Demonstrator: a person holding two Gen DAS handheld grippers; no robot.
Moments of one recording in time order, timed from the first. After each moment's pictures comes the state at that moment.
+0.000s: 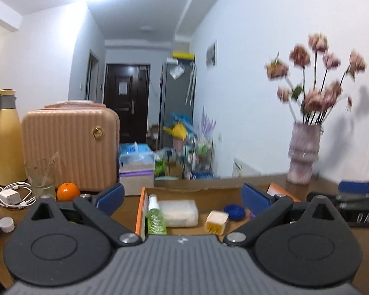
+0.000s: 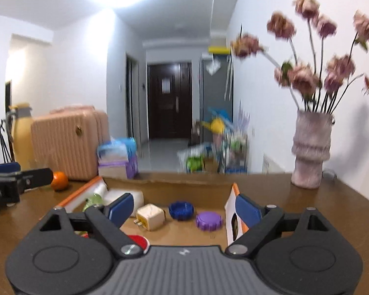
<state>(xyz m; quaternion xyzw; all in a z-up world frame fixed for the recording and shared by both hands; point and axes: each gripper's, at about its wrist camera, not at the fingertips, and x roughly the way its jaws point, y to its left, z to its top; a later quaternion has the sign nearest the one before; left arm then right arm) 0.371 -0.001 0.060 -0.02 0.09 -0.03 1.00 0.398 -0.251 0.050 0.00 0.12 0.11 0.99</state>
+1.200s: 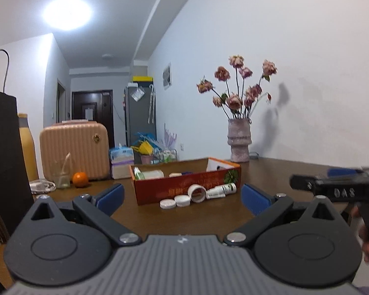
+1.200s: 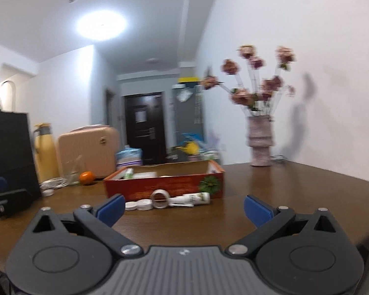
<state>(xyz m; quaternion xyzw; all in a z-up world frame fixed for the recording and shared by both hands) 0.063 0.022 0.007 0.03 0.03 -0.12 0.99 0.084 -0.227 -0.012 0.05 0.06 0.02 1.00</state>
